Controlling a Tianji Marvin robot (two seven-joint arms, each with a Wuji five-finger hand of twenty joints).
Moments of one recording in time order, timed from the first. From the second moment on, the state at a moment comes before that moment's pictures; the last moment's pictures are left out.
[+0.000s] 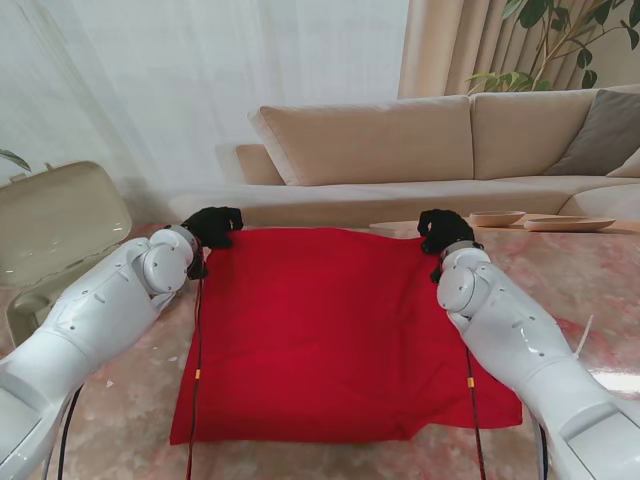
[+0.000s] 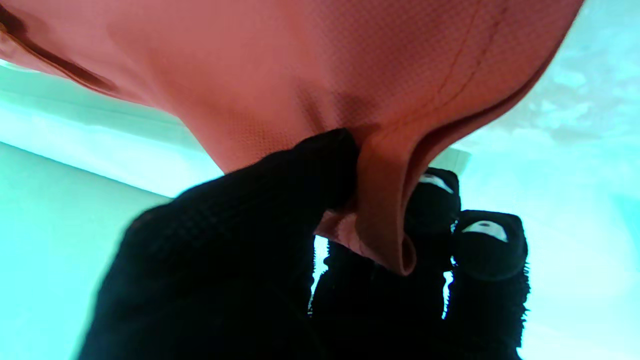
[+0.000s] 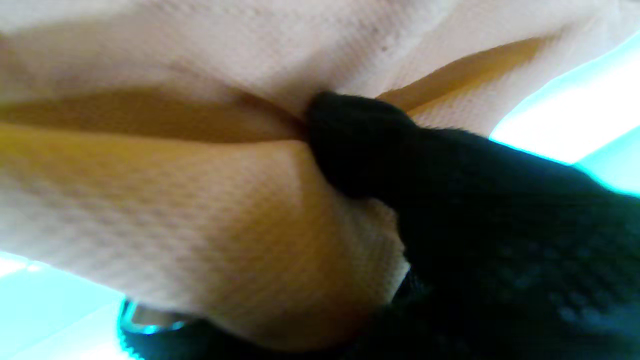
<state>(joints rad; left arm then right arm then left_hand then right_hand) 0.81 -1.20 -0.81 -0.75 0.44 -0.12 0.03 -0.93 -1.22 0.95 -0.77 -0.51 0.09 -0.32 0.98 -0.69 1.00 -0.12 0.52 0.02 1.23 0.91 0.87 0.13 0.85 1.06 1.04 0.21 1.15 1.20 0.58 0.31 1.54 1.19 0.83 -1.14 1.37 -0.08 0.83 -0.08 1.30 1.01 0.99 0.17 1.06 1.09 1.28 0.00 1.51 0.91 1.11 0.17 1.77 0.84</state>
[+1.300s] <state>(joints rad) 1.46 -1.09 -1.31 -1.61 0.71 -0.06 -0.07 -1.39 -1.13 1.38 -1.32 -0.74 -0.11 -0.30 0.98 -0.69 0.98 -0.12 0.52 0.00 1.23 0.92 0.87 0.13 0.85 1.06 1.04 0.21 1.15 1.21 0.56 0.31 1.54 1.20 0.83 -1.14 1.37 -0.08 0.83 -0.09 1.31 1.01 0.99 0.17 1.06 1.09 1.28 0.00 1.51 0.92 1.11 0.17 1.77 0.84</state>
